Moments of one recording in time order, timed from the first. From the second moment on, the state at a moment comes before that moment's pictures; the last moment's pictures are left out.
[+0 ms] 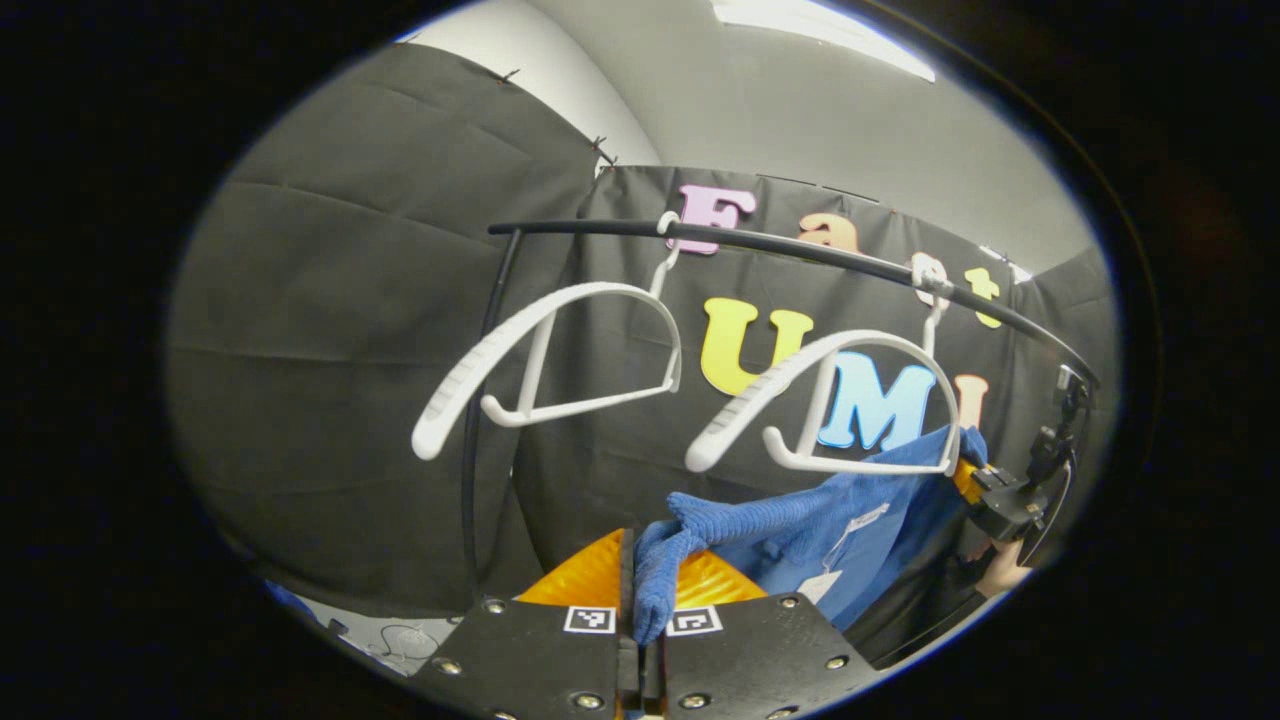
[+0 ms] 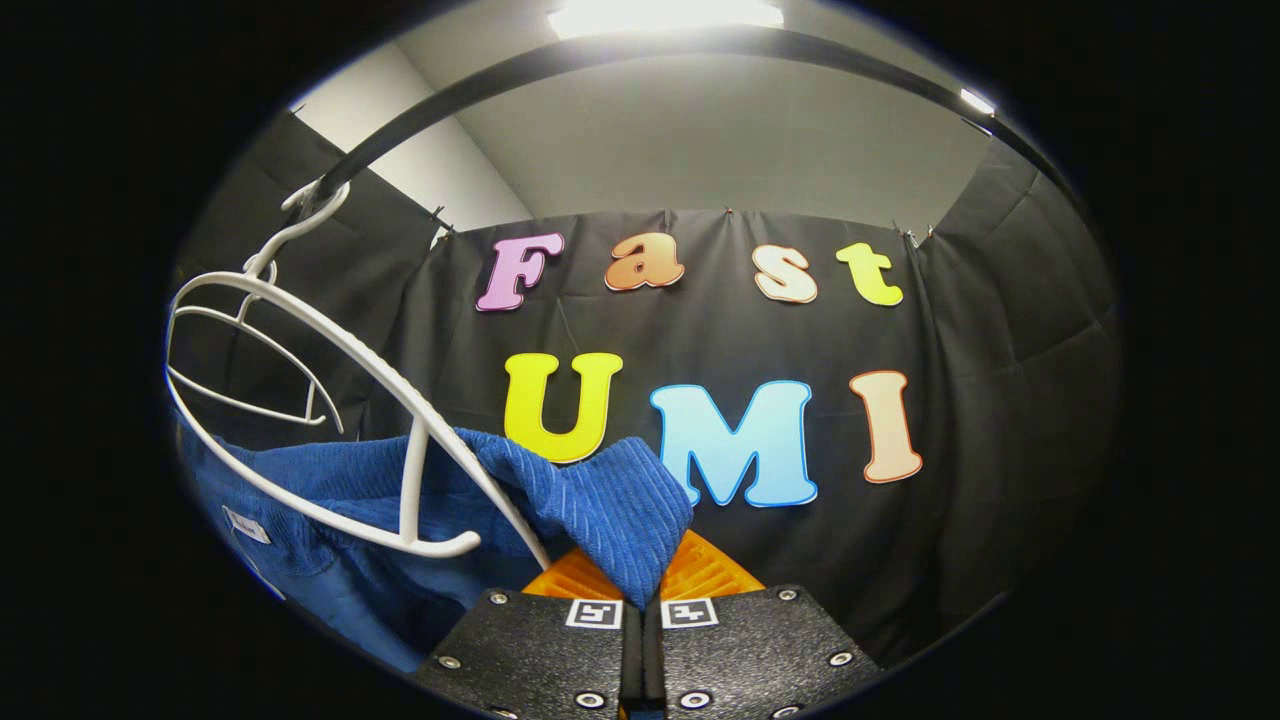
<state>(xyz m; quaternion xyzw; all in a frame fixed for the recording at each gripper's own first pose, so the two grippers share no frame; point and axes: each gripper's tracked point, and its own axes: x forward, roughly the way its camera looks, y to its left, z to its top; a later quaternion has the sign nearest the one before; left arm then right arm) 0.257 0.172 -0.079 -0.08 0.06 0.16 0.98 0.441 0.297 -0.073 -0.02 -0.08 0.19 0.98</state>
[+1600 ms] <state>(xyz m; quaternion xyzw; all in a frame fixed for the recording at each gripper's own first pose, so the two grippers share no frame) 0.180 0.067 -0.098 -0.02 0.10 0.10 0.99 0.331 0.246 -0.113 -0.08 -0.03 0.21 0.97</state>
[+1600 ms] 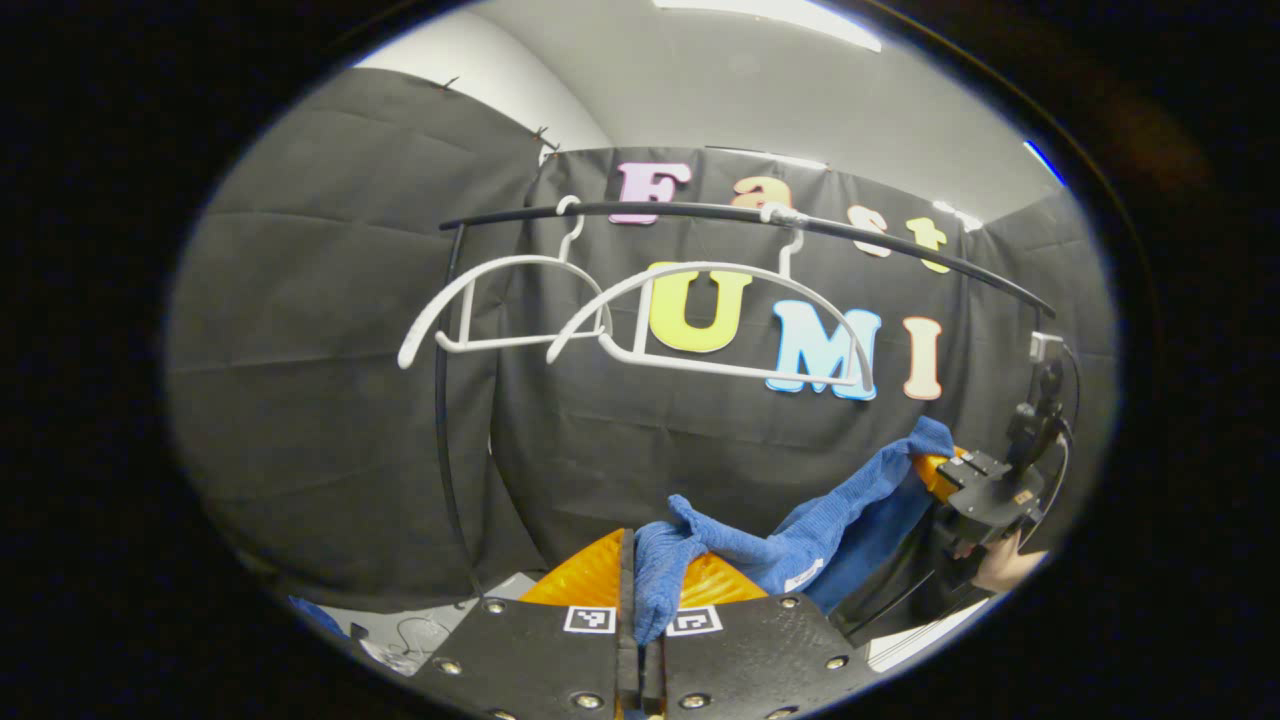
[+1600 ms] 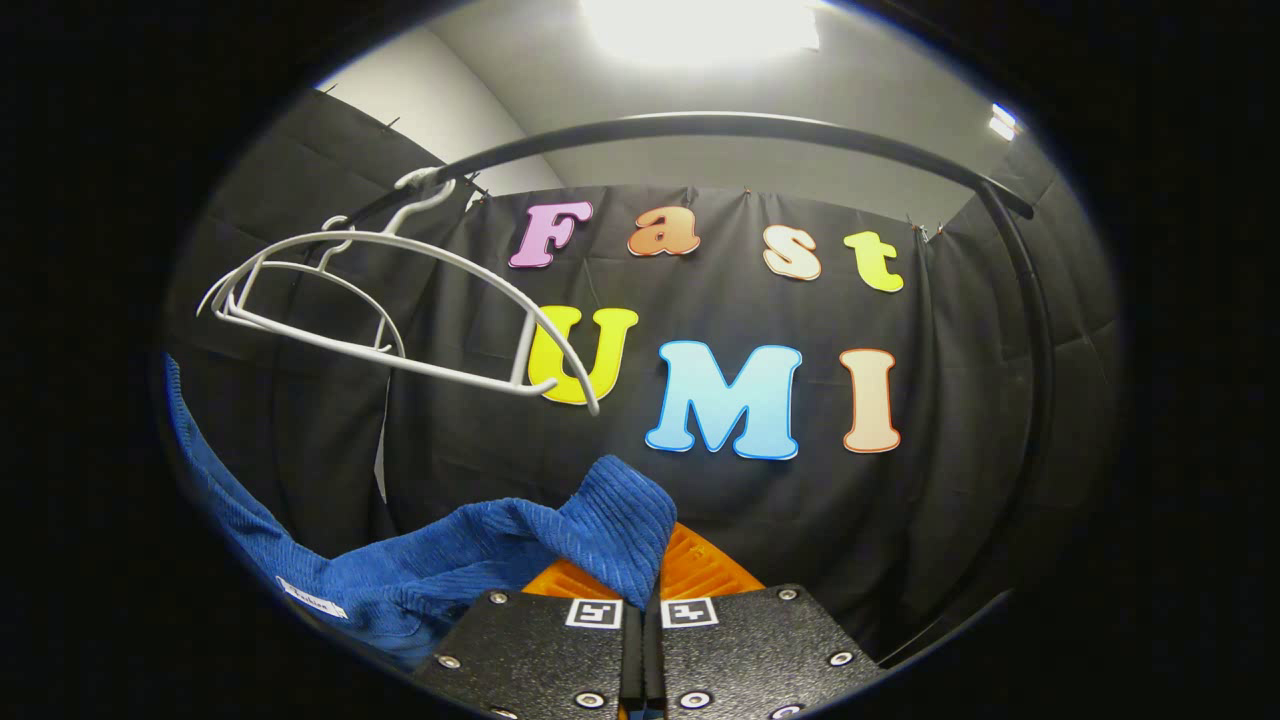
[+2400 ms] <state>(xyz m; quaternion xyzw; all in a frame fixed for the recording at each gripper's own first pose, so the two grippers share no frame) 0.123 0.057 -0.098 -0.06 0.12 -0.07 0.99 0.134 0.258 -0.106 -0.09 0.08 0.21 0.97</state>
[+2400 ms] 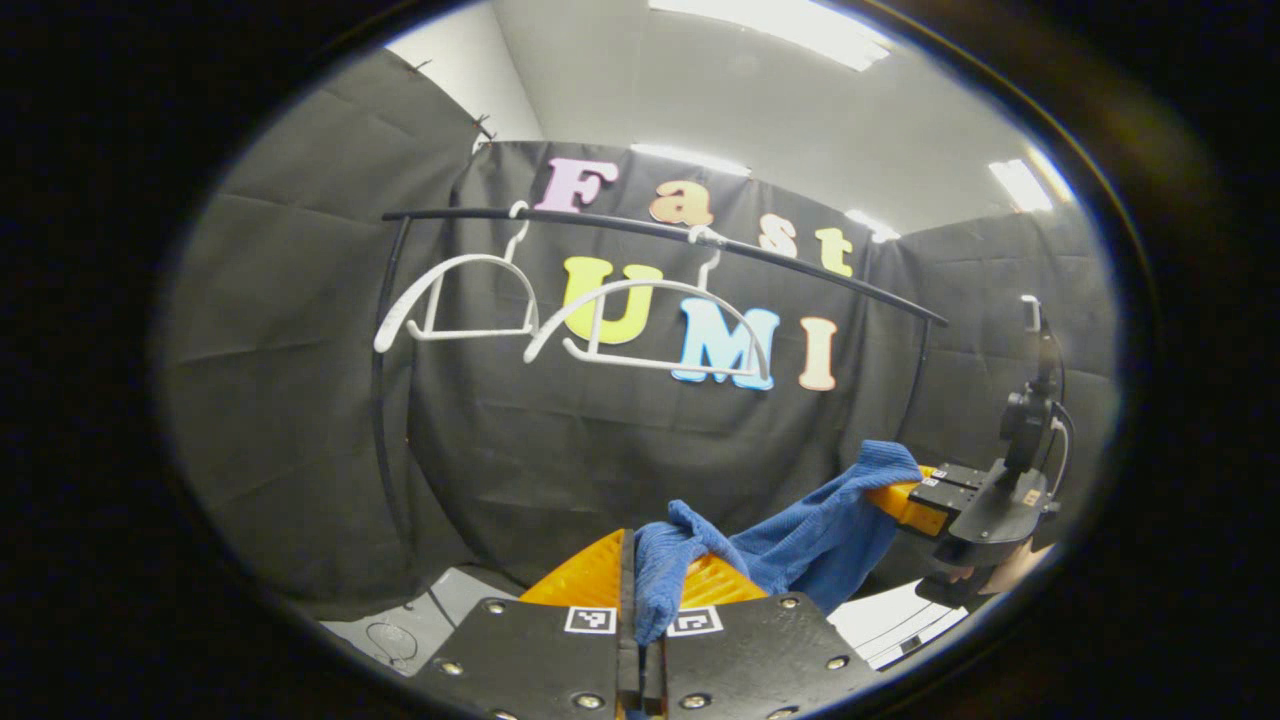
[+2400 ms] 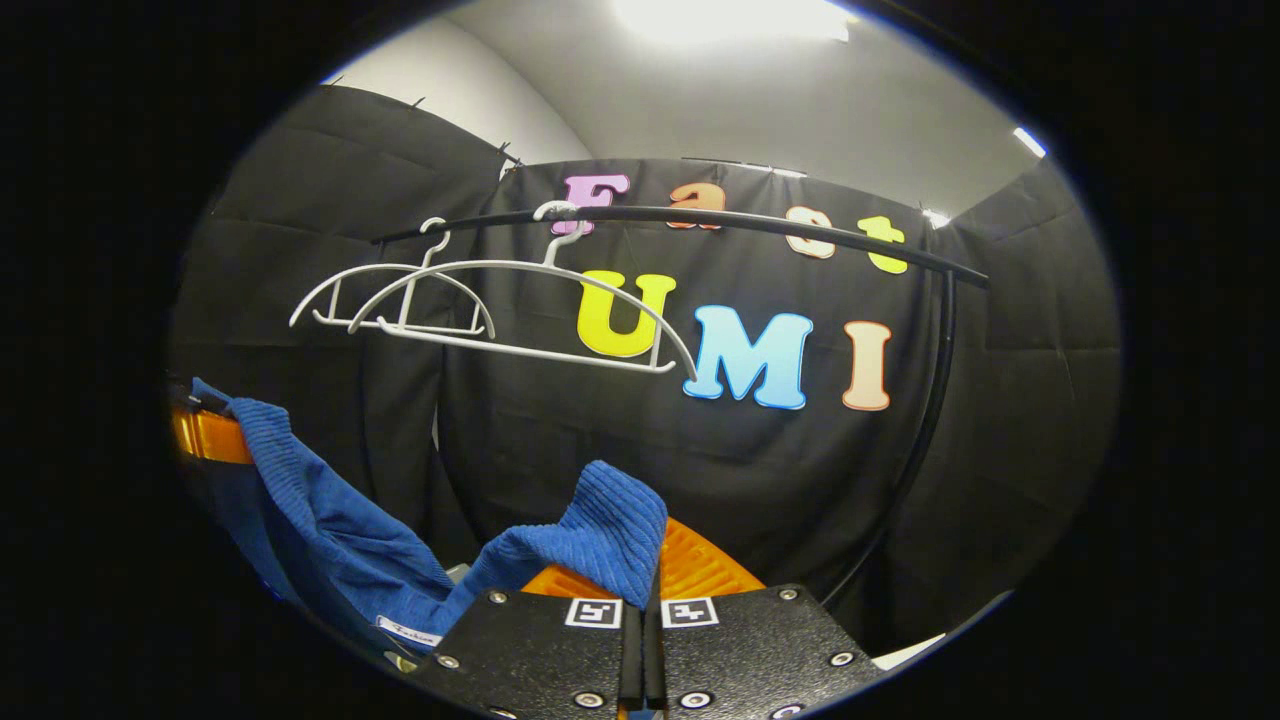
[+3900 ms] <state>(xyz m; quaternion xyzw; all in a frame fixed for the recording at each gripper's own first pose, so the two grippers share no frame) 0.072 0.046 -0.356 -0.05 0.36 -0.04 0.93 0.038 0.220 -0.324 0.00 0.37 0.15 0.92</state>
